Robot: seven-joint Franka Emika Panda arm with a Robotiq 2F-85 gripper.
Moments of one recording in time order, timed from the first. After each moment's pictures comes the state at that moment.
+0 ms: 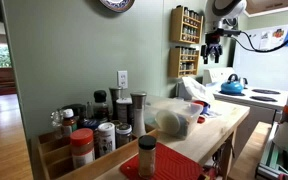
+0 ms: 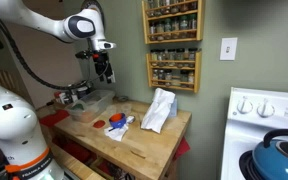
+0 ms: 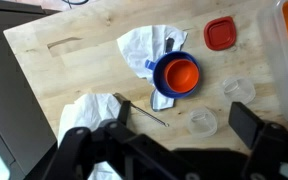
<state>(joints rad) -0.10 -0.56 0.03 -2.46 -0.06 1.90 0.21</state>
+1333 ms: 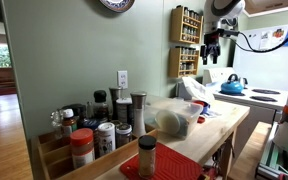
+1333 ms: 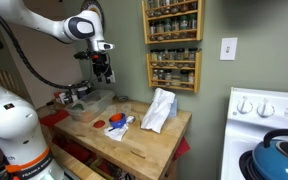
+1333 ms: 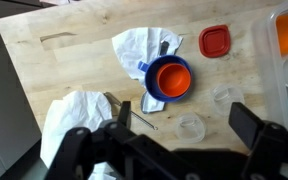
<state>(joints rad) -0.06 -0.55 0.03 -2.46 -0.05 1.90 0.15</state>
